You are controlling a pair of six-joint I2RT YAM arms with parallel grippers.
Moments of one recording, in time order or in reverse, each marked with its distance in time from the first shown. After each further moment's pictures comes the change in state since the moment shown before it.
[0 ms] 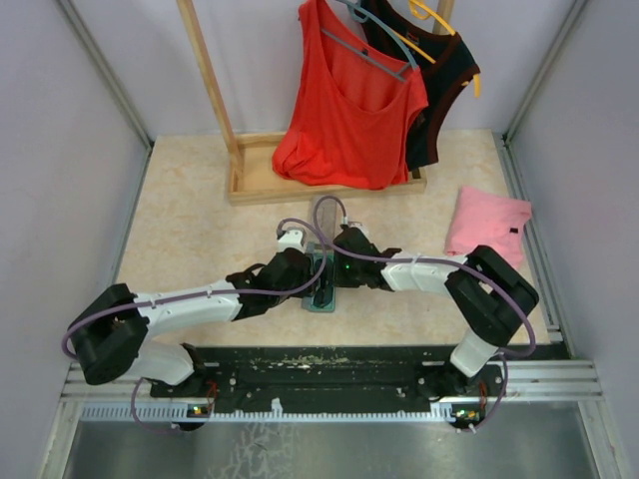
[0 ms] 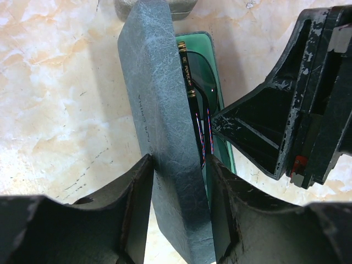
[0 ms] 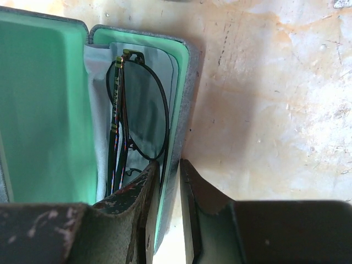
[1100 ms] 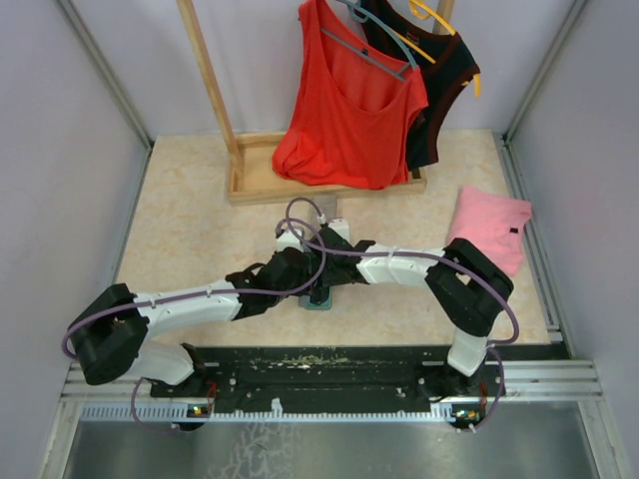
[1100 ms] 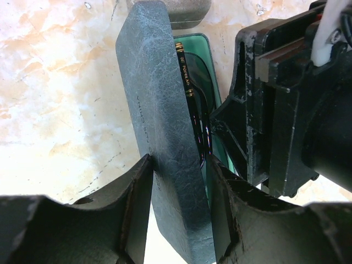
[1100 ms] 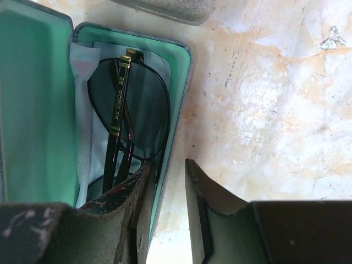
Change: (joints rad) left arm 0.005 0.000 0.000 -0.002 -0.019 0.019; right arm 0.108 0.143 0.243 -0.259 0.234 -0.095
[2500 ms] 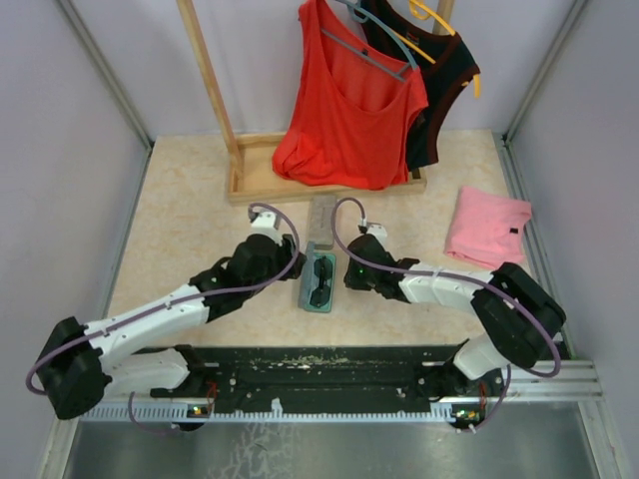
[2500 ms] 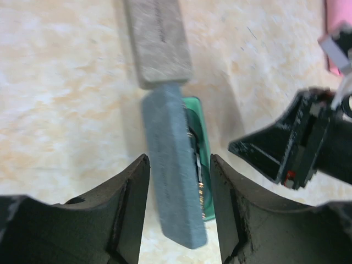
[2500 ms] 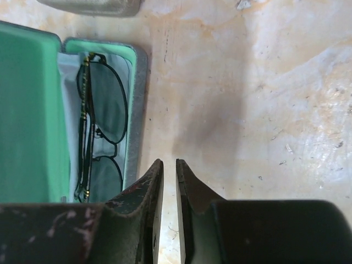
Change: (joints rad) left arm 0.079 -0.227 0.004 -0.022 0.051 0.081; right arm -0.116 -0.317 -0.364 0.270 -0.092 0.123
